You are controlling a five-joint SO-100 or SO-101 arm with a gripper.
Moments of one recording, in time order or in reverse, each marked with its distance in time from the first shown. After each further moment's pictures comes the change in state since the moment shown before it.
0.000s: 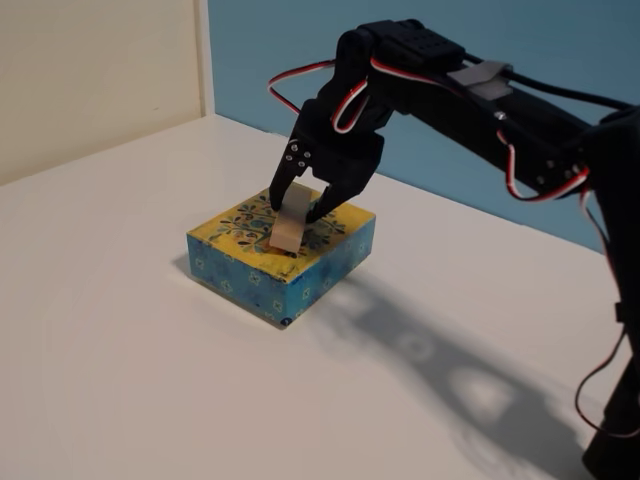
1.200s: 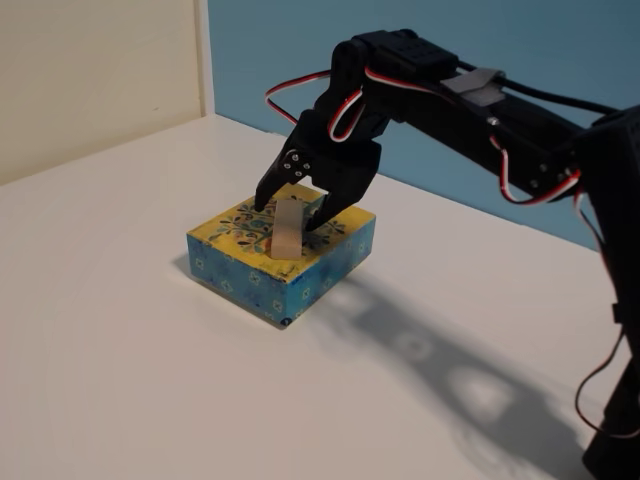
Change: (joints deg) arm 0.0 -1.8 -0.2 0.0 -1.1
